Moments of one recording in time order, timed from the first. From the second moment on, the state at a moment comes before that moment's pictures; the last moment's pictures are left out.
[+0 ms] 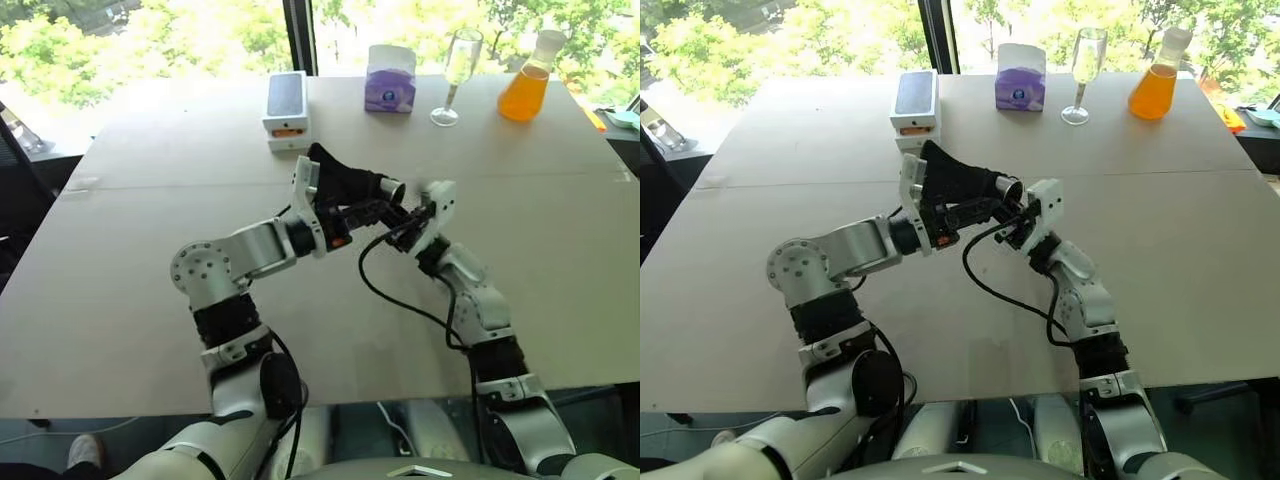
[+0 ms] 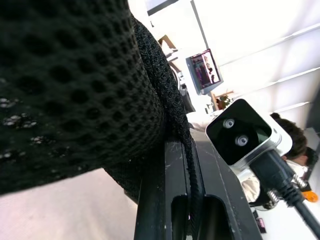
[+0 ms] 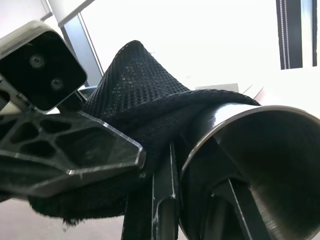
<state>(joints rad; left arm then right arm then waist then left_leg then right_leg) -0.71 -0.01 0.53 -0.10 -1.21 1.55 0.07 -0.46 -0.02 0.06 0.16 0.44 0.09 0.62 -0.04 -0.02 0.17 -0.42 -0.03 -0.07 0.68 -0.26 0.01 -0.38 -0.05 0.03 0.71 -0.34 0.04</state>
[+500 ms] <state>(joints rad) -0.83 0.00 0.49 0.00 -1.24 1.49 0.06 -0.58 -0.18 0.24 0.34 0.03 -0.40 0.78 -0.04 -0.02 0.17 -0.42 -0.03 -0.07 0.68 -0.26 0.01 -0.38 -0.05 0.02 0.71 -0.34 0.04</state>
